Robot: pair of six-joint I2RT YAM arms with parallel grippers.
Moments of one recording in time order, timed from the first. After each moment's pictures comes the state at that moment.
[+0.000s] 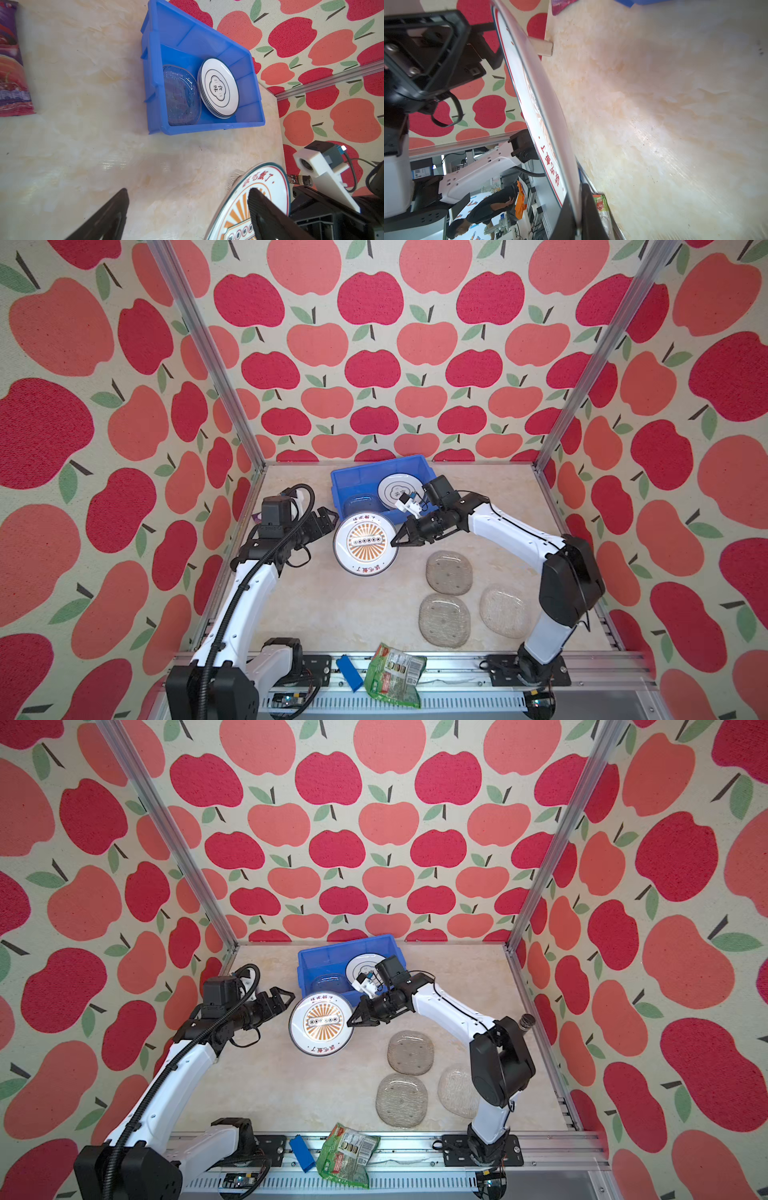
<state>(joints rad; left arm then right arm) -0.04 1.09 0.90 -0.49 0.42 -0.53 0.66 1.74 1.41 -0.66 -0.86 0.47</state>
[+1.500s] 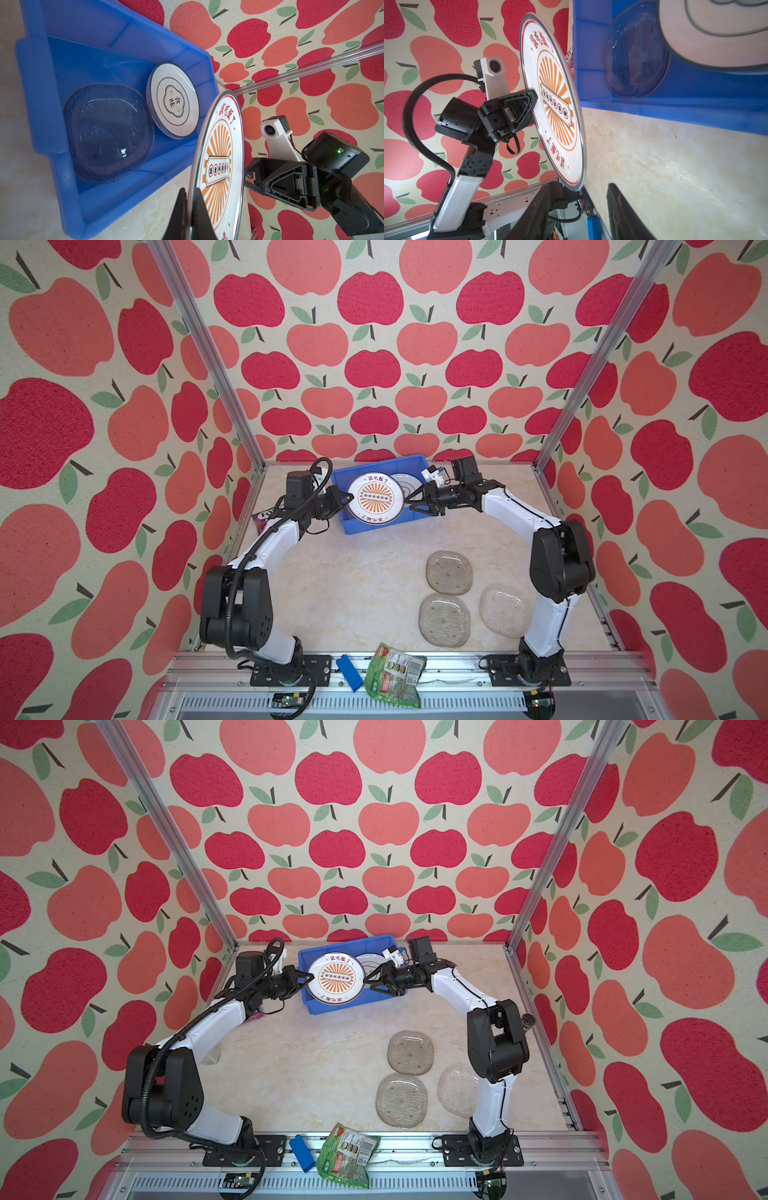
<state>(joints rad) -0.10 1.58 1.10 -0.09 0.64 -0.68 0.41 1.89 1.48 -0.37 -0.98 0.72</state>
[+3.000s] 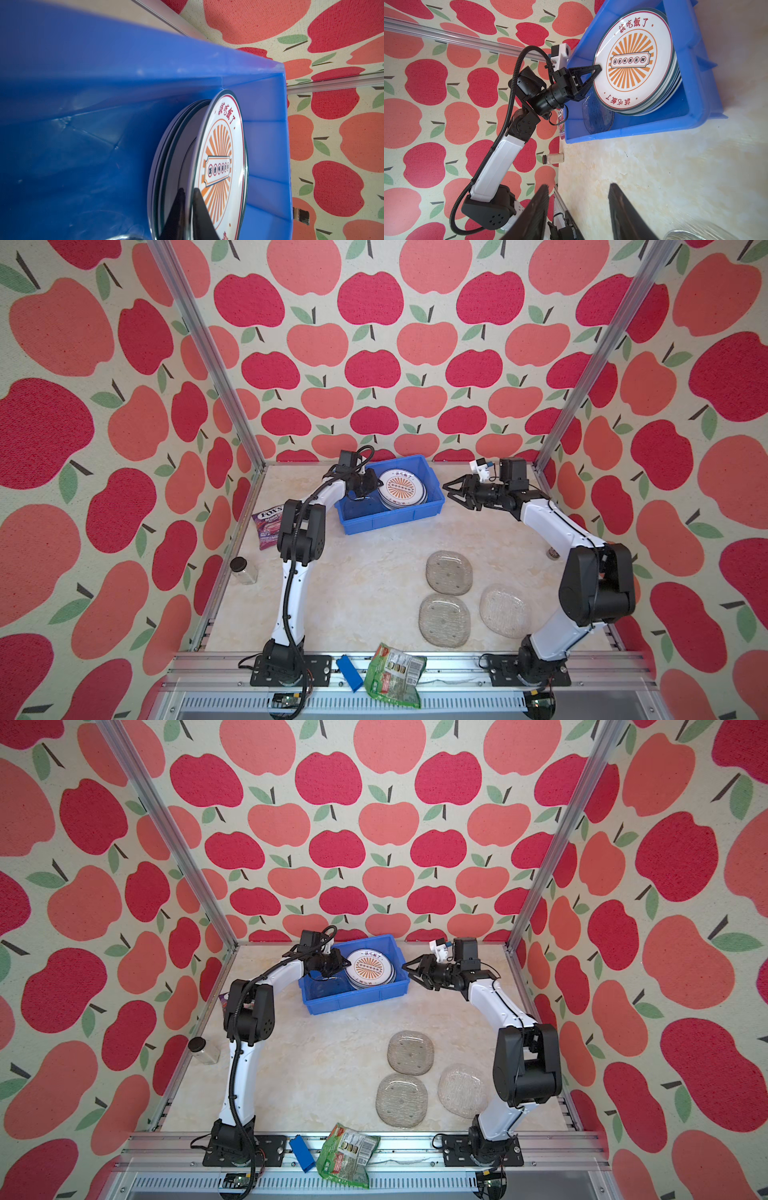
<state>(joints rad) -0.25 2.41 1.97 -0.32 0.56 -0.64 0.21 1.67 1.27 -0.21 -0.89 0.79</state>
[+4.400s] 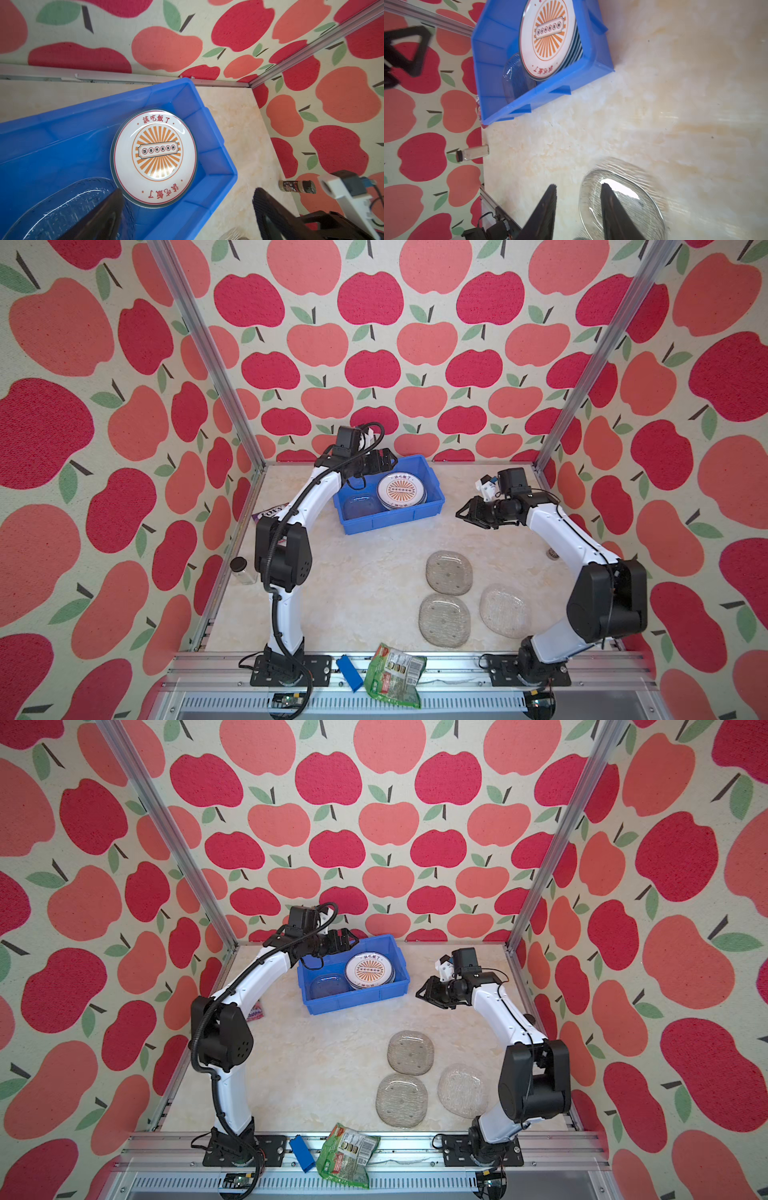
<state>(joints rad) -0.34 1.96 1.88 -0.49 0.39 -0.40 0.23 1.54 1.21 -0.71 -0.51 0.38</state>
